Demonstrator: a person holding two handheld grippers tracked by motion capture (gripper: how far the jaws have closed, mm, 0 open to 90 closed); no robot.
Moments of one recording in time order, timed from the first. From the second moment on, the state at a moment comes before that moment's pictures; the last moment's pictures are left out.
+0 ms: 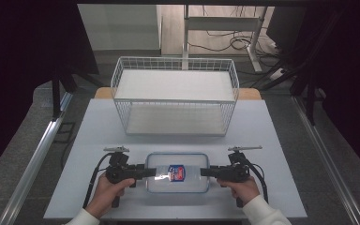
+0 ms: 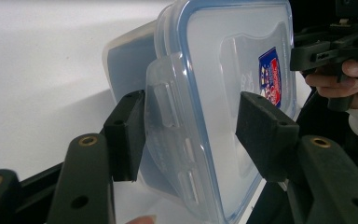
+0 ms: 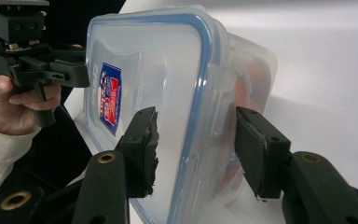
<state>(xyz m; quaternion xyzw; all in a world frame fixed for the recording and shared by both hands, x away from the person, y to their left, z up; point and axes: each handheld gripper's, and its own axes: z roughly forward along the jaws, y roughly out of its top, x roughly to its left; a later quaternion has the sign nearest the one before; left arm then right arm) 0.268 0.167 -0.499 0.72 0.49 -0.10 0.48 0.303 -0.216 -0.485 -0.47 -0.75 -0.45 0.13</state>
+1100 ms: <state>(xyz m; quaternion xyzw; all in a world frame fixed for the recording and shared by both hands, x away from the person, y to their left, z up) 0.261 0.167 -0.475 0.73 0.47 -0.07 0.50 0.296 -0.221 -0.465 -0.46 -0.74 -0.48 0.12</state>
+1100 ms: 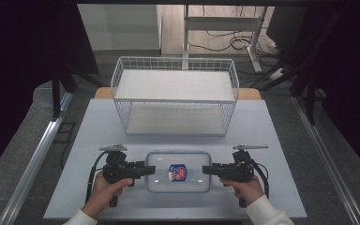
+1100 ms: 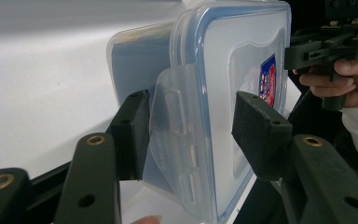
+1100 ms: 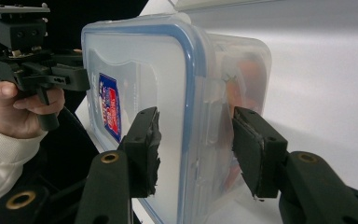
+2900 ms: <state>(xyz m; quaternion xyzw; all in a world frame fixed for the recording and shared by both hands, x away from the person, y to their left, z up) 0.396 0.189 -0.501 0.72 0.47 -0.05 0.52 0.427 -0.192 -0.474 -0.44 -0.75 -0.48 0.06</state>
